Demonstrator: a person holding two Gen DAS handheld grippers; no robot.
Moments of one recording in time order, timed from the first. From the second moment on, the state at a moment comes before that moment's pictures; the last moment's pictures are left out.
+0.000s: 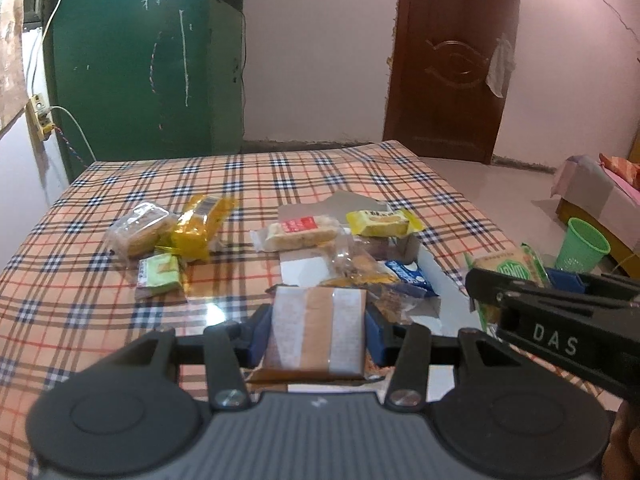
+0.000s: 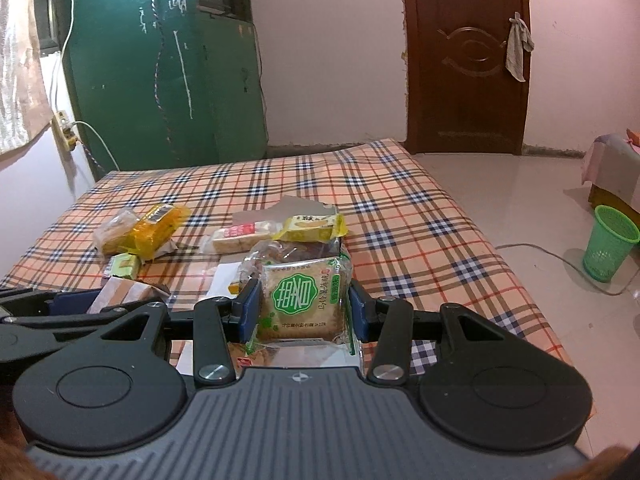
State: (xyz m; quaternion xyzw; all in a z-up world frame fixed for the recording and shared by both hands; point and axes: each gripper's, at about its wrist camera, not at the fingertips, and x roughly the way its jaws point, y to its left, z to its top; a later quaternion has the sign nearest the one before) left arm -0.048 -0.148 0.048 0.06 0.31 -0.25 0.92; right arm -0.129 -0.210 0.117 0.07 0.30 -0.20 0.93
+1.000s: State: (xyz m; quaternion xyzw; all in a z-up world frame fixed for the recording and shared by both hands) left arm -0.038 -0.170 0.019 0.07 0.34 -0.28 0.90; right arm -0.111 -0.229 0.093 0.09 0.32 -0.20 0.92
